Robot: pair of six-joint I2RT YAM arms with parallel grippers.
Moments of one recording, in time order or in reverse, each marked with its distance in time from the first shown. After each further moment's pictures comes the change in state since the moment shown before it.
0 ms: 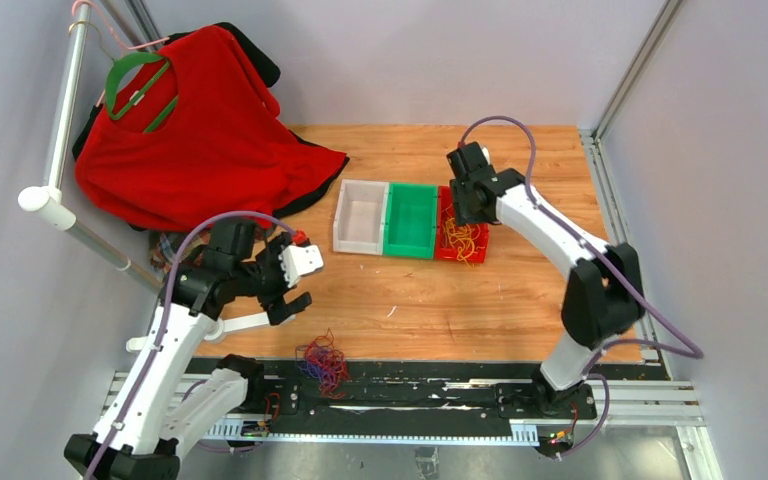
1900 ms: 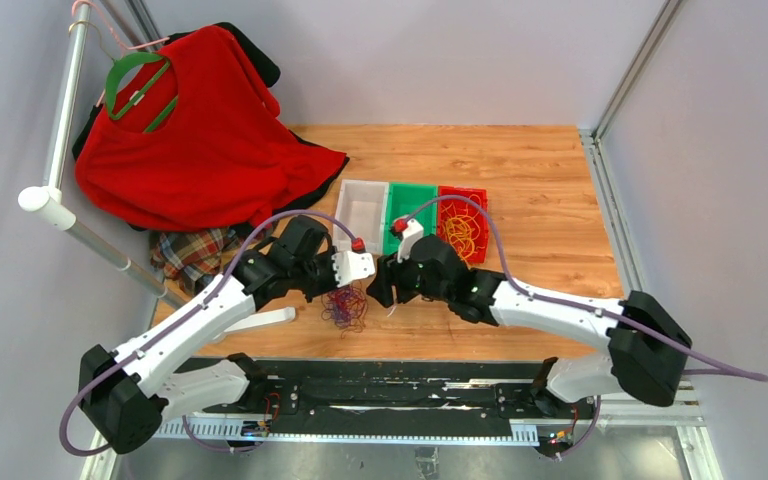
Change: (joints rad) left arm -0.395 0.241 -0.109 0.348 -0.298 -0.104; right arm 0.518 -0.434 -0.671 0.805 -0.348 0.202
